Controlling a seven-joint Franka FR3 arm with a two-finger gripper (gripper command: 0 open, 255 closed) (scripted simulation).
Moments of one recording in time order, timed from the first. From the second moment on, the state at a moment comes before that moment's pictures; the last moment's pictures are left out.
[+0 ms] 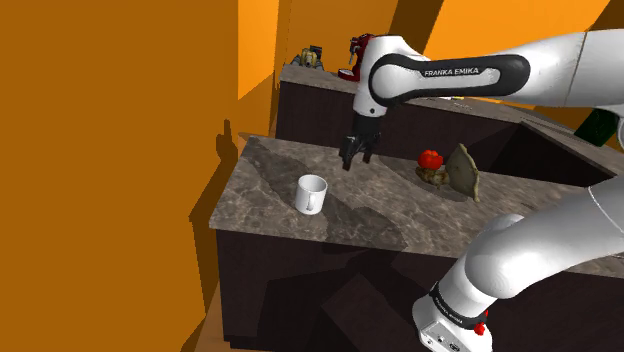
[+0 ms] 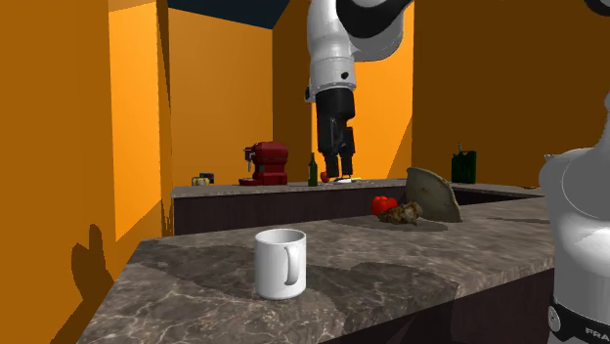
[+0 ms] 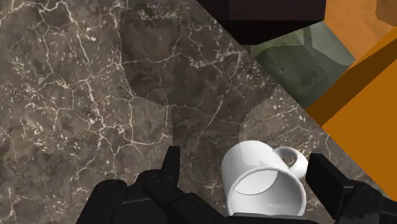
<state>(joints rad) 0.00 -0.40 0.08 -2.30 0.05 1.81 0.10</state>
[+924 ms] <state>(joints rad) -0.01 0.01 0.09 -2.18 0.03 2.09 0.15</state>
